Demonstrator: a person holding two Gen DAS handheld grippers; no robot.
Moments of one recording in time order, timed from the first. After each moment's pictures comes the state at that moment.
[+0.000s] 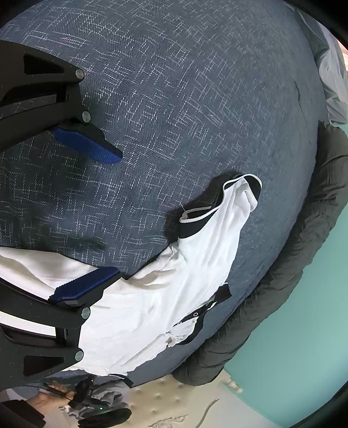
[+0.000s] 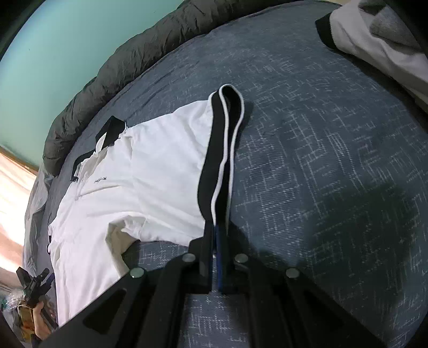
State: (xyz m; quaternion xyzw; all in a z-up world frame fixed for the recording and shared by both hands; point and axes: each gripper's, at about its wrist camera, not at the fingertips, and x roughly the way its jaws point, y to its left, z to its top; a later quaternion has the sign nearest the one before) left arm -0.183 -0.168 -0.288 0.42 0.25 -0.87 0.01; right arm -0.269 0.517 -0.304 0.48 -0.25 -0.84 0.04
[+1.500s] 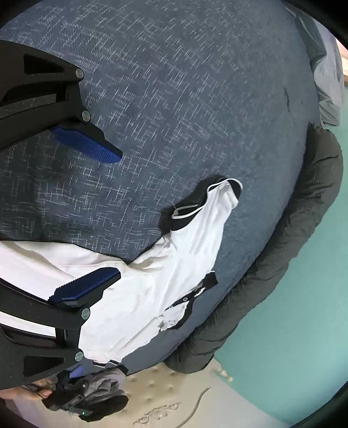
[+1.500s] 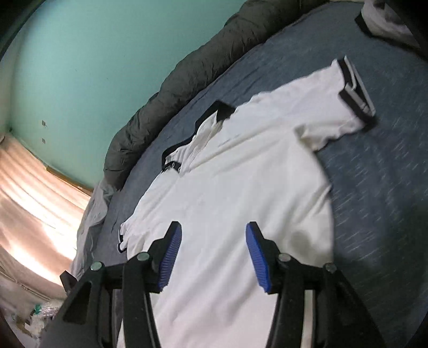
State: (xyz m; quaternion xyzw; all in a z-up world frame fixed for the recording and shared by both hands) left arm -0.151 -0.189 -0.260 0.38 0.26 -0.89 0.00; right arm -0.197 0.343 -0.267 0.38 -0.36 -0.84 0.14
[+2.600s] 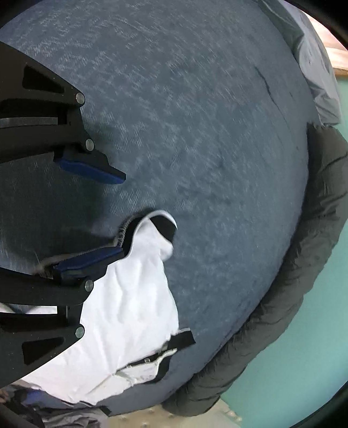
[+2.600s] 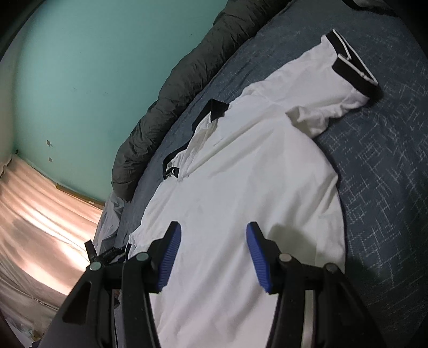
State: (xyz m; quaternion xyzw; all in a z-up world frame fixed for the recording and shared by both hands) left arm -0.306 -0.235 -0.267 0.45 0.20 -0.87 0.07; right arm -0.211 0.350 -0.300 0.36 -0.41 -0.82 0.15
